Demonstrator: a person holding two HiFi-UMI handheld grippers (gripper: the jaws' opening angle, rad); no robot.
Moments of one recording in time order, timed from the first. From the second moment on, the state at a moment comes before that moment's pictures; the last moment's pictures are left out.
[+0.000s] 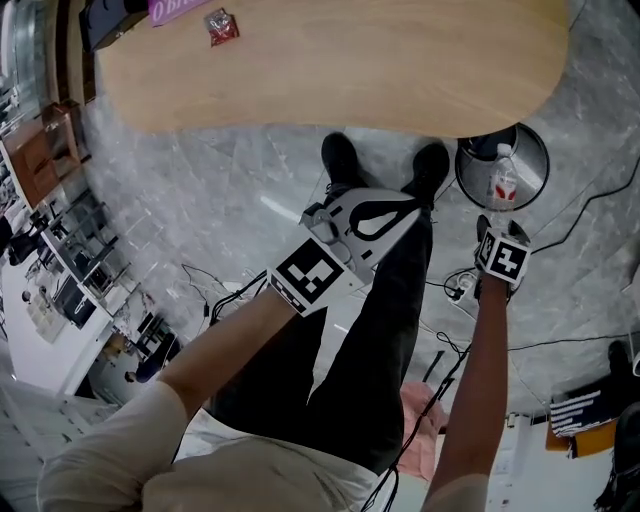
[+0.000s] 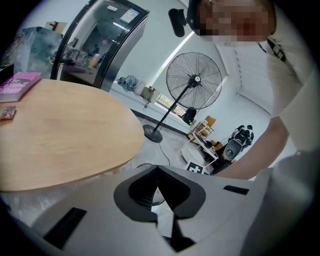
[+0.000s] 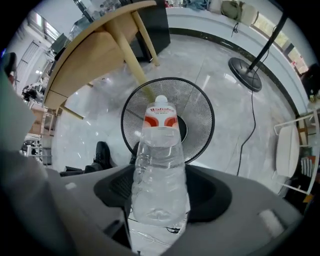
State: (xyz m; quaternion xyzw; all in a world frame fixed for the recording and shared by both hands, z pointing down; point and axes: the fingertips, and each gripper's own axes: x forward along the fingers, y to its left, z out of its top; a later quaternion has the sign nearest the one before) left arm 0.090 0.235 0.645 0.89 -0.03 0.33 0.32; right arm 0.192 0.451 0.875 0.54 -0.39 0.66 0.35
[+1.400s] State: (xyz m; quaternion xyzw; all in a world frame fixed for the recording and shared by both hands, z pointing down) left arm 0.018 0.162 0.578 0.89 -0.14 0.26 0.34; right arm 0.190 0.320 0.772 0.54 -0.50 0.54 0.40
